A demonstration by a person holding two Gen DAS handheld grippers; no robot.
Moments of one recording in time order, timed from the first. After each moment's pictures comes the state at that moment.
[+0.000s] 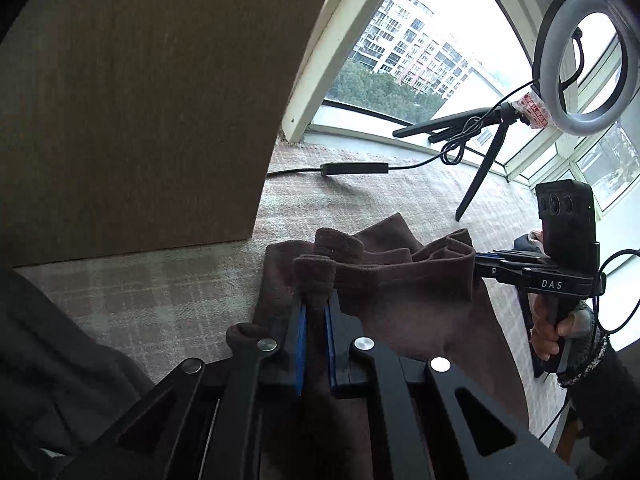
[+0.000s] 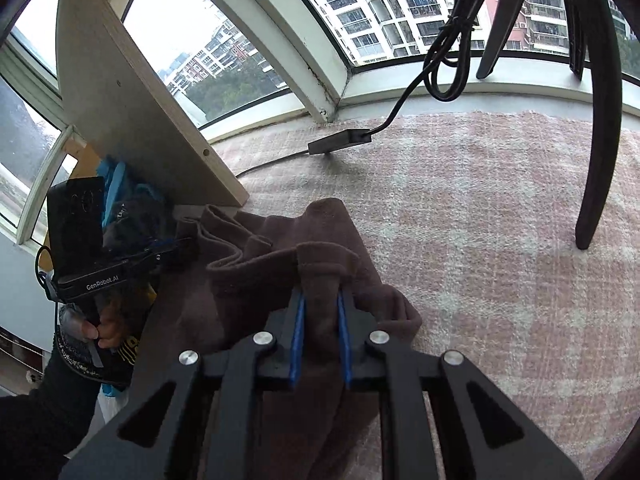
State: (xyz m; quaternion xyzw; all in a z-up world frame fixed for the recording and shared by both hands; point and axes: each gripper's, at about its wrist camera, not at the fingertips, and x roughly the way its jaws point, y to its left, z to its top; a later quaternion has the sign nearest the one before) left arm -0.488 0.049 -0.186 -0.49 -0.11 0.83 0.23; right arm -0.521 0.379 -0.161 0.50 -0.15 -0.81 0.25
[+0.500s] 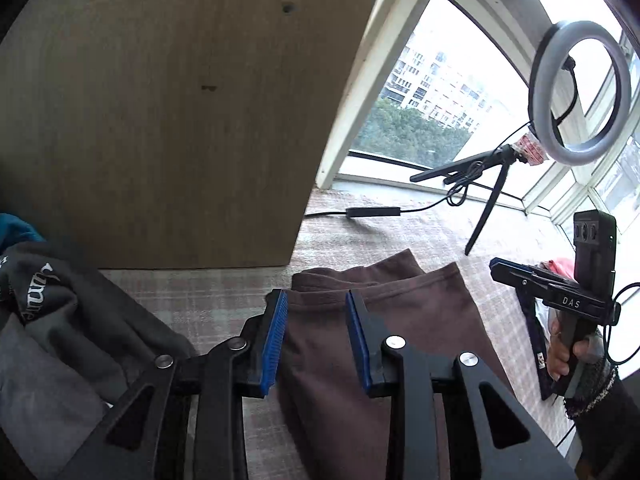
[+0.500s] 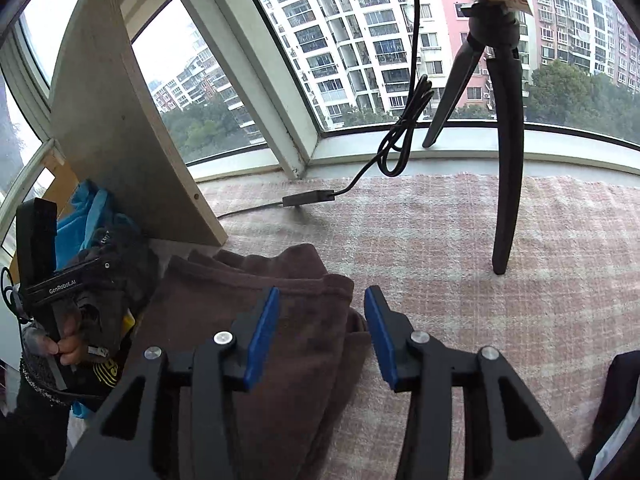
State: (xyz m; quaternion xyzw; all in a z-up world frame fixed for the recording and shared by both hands) left arm -0.464 0.047 -0.161 -0.45 -0.09 0.87 0.20; right arm -0.491 0.385 -0.116 0.43 -0.11 -0.88 0.19
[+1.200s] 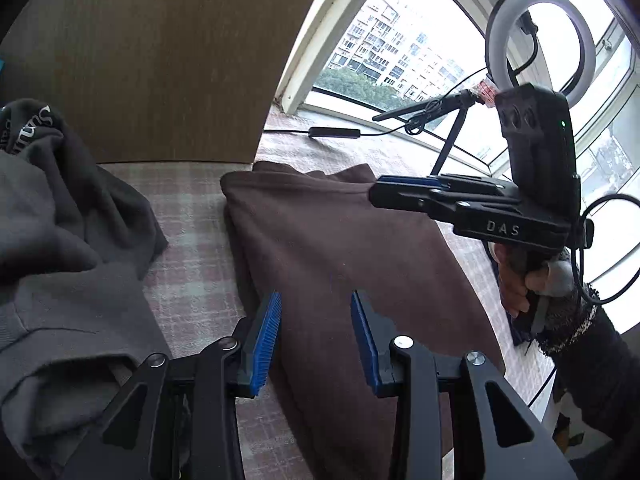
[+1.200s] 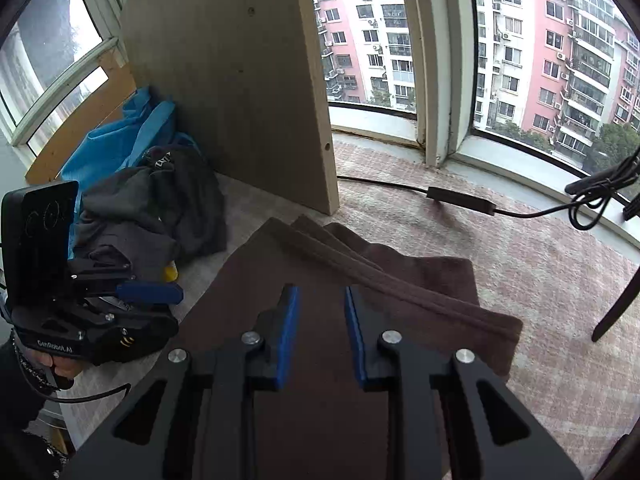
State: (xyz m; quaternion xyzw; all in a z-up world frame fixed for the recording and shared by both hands) left arm -0.383 0.053 -0.203 -0.49 -0.11 0.83 0.25; right arm -0.507 0.250 -0.136 0.48 0.02 -0.83 0.30
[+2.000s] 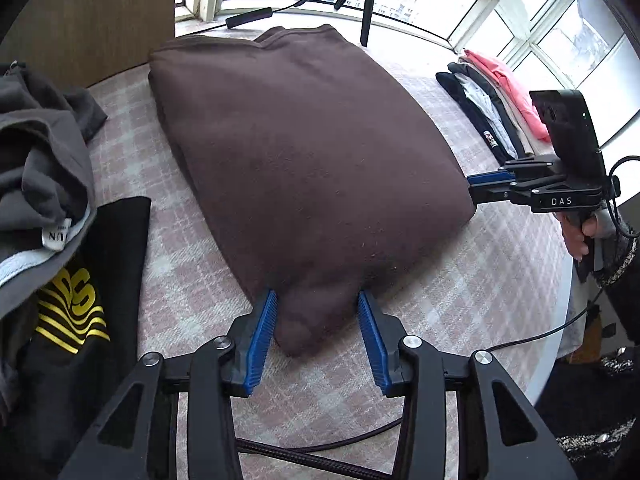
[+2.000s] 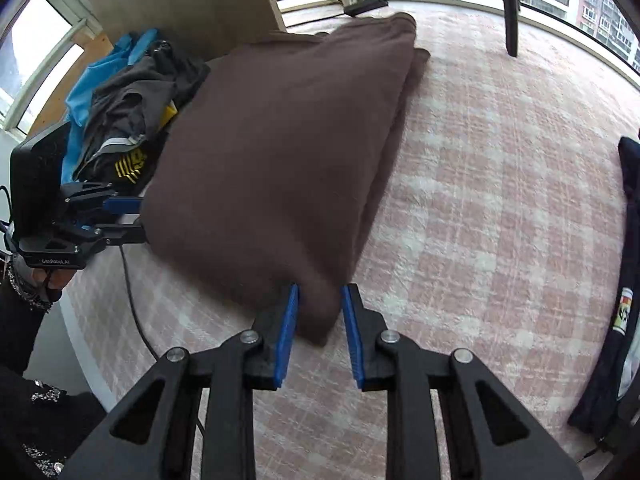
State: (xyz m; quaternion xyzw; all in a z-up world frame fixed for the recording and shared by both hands) left arm -0.258 0.063 -0.212 -0.55 0.00 0.78 0.30; right arm -0.287 0.376 -0.177 0.58 -0.07 -0.79 0.20
